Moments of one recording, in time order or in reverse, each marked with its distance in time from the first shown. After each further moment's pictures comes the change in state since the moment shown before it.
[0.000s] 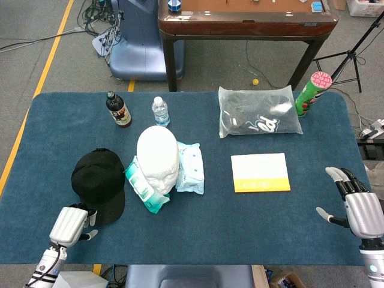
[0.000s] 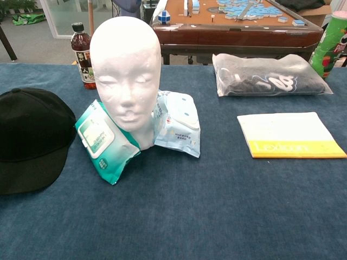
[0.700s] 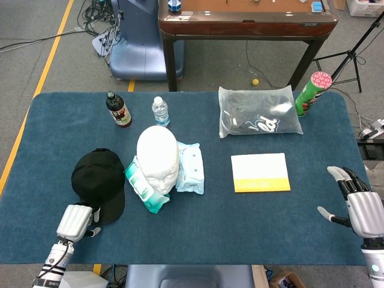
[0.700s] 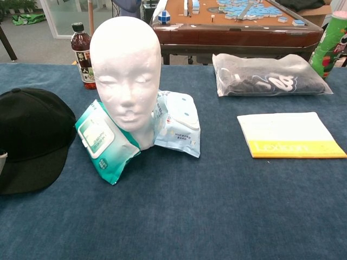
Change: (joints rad) left arm -0.029 -0.084 -0.018 0.086 -0.099 -0.052 0.030; right arm 0.002 0.006 0.002 0.003 0.006 -0.007 0.014
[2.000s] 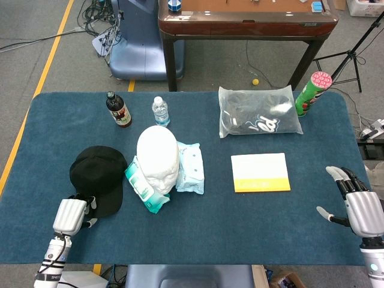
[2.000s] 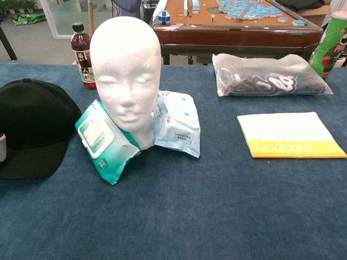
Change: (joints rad) left arm -0.009 -0.129 -0.019 0.272 0.055 0.133 -0.150; right arm 0.004 -0.002 -0.001 -0.001 0.001 -0.008 -0.005
